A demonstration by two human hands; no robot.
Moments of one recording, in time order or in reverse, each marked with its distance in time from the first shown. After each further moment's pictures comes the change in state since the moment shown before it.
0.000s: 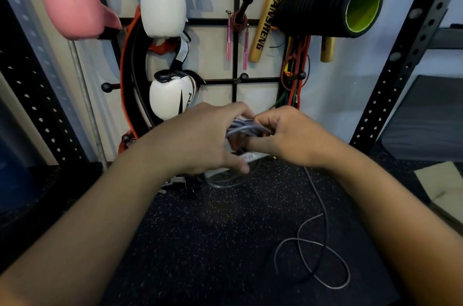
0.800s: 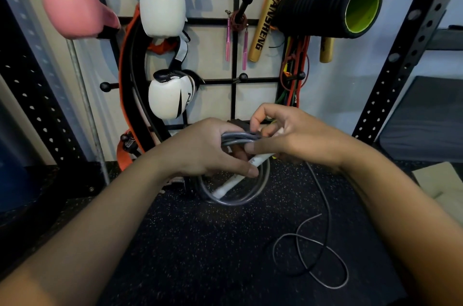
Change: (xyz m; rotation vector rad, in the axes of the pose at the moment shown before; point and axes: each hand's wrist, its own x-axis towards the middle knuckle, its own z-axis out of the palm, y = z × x) left_hand 0.009 -0.023 0.023 -0.505 -0.107 0.001; right_hand -0.006 0.003 -0.017 0.252 -0.179 0.043
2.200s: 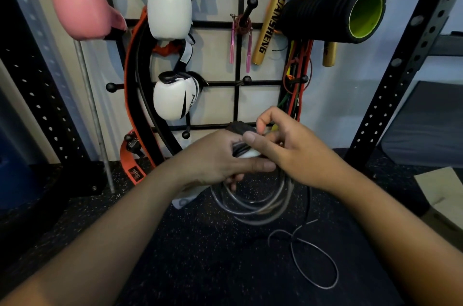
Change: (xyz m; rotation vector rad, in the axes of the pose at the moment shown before) left_hand 0.000 -0.006 0.018 -0.139 -0.003 0.009; right_hand -0.007 0.012 0.030 -0.108 0.199 -0.215
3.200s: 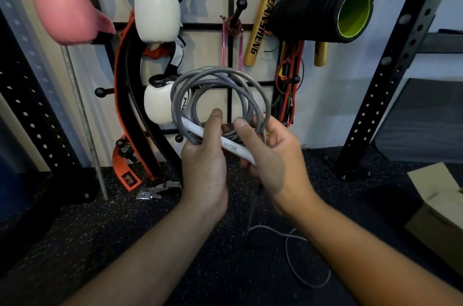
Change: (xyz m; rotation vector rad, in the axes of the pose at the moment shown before) left_hand 0.018 0.005 0.053 -0.951 0.830 0.039; right_hand -0.002 -0.019 0.044 0.667 0.453 0.141
